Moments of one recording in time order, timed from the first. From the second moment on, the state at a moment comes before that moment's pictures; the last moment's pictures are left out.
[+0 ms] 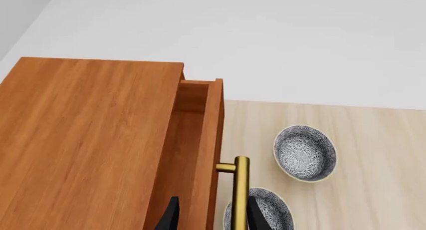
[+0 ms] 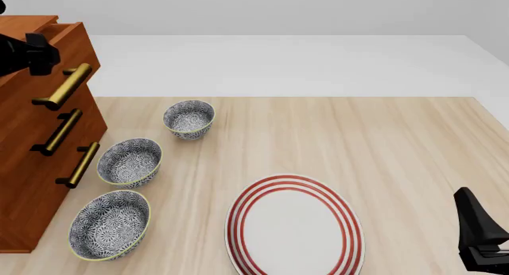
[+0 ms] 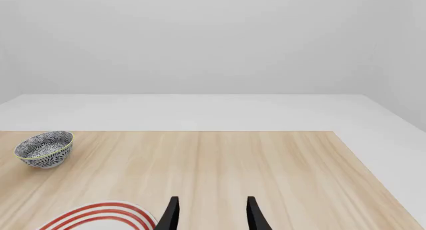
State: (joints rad) left arm 0.14 1.22 -1.17 0.52 0.07; right arm 0.00 0.00 -0.07 0.07 0.00
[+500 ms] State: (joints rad) left arm 0.15 1.25 -1.18 0.52 0.09; right arm 0.00 0.00 -0.07 0.07 0.00
